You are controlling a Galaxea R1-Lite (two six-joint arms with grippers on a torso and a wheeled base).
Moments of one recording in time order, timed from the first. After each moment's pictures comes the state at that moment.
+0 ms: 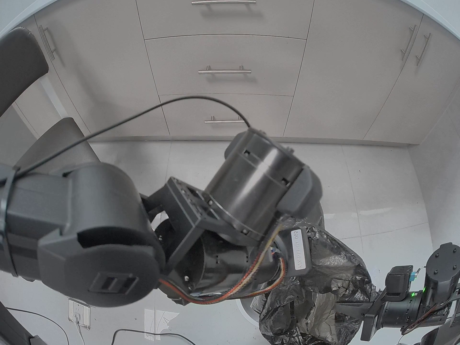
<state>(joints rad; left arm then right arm) -1.06 1.83 -1.32 0.25 0.11 -0.89 0.87 1.27 -0.18 -0.53 -0.09 0.39</state>
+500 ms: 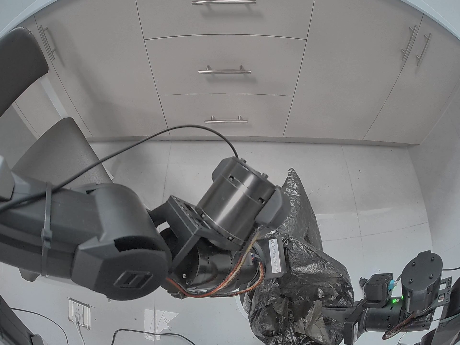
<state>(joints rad) -0.98 1.86 -1.21 0.18 0.10 -0.87 0.90 1.43 -0.17 -0.63 -0.11 0.31</state>
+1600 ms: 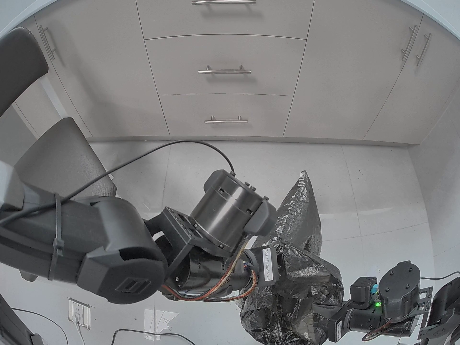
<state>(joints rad) -0.96 1.86 -1.13 0.10 0.04 -0.84 0.89 1.64 -0.10 -0.92 -0.19 0.33</state>
